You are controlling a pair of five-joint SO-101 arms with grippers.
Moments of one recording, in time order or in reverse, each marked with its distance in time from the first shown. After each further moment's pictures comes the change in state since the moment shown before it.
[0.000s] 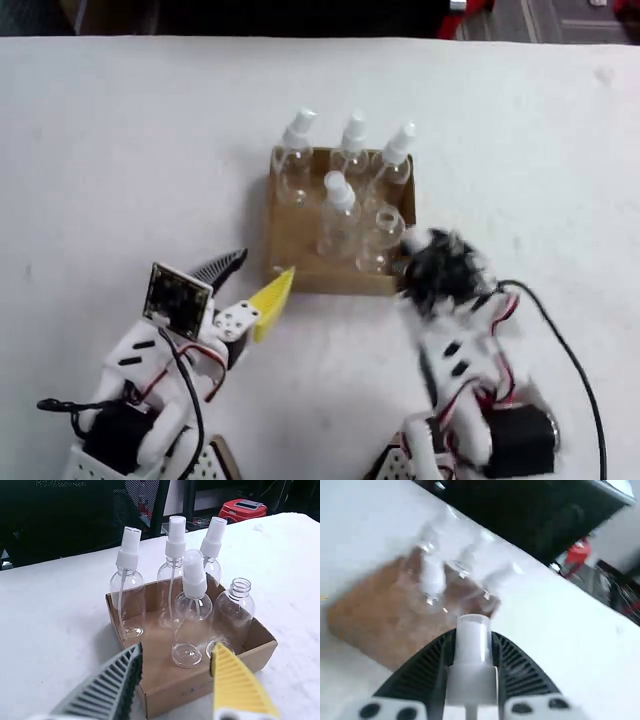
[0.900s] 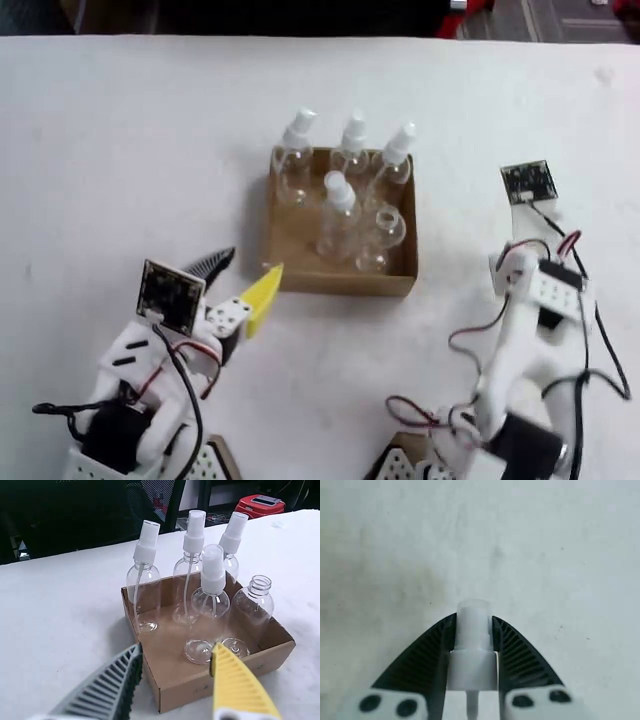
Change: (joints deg) left arm -3.5 0.0 0.0 1.1 -0.4; right arm 35.3 61.5 3.3 -33.8 7.6
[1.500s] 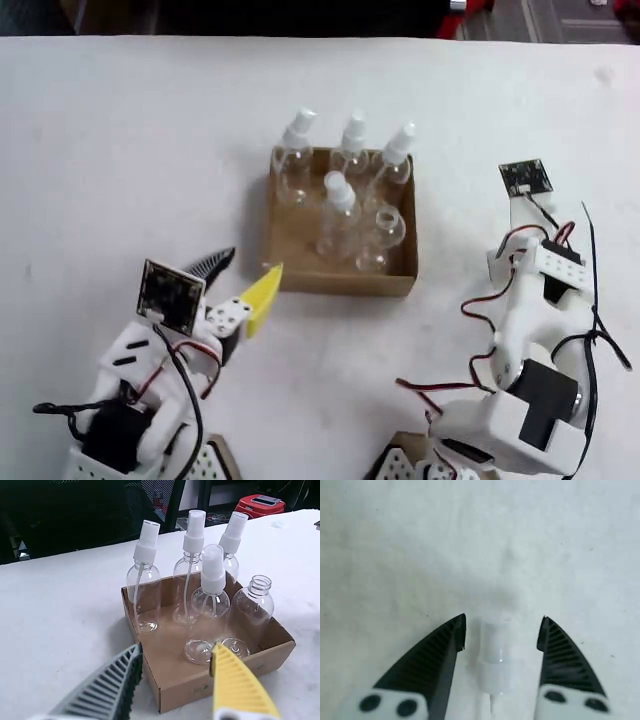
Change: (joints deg) left arm 0.0 0.0 0.0 0.0 0.0; right arm 0.1 15.9 -9.0 0.0 0.0
